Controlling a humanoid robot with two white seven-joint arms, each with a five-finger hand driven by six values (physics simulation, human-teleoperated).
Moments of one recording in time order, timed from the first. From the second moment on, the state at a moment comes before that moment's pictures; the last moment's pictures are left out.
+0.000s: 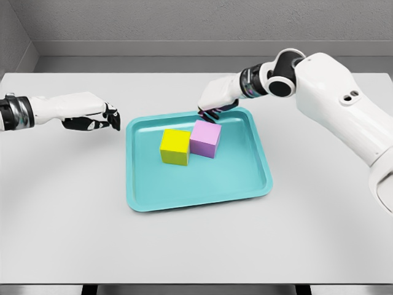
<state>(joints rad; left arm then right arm) -0.75 0.75 -0.69 -1.19 -0.18 -0.61 -0.61 -1.20 -0.27 1.18 -0.88 0.57 -0.60 0.61</state>
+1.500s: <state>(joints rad) -0.75 0.75 -0.69 -1.19 -0.18 -0.61 -0.61 -1.19 -0.30 1.15 -0.98 0.56 -0.61 0.61</state>
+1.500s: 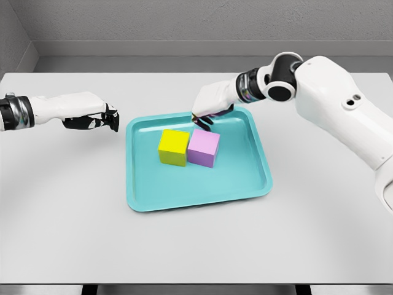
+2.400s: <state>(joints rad) -0.75 0.75 -0.69 -1.19 -0.18 -0.61 -0.61 -1.17 -0.41 1.24 -1.09 0.55 -0.61 0.61</state>
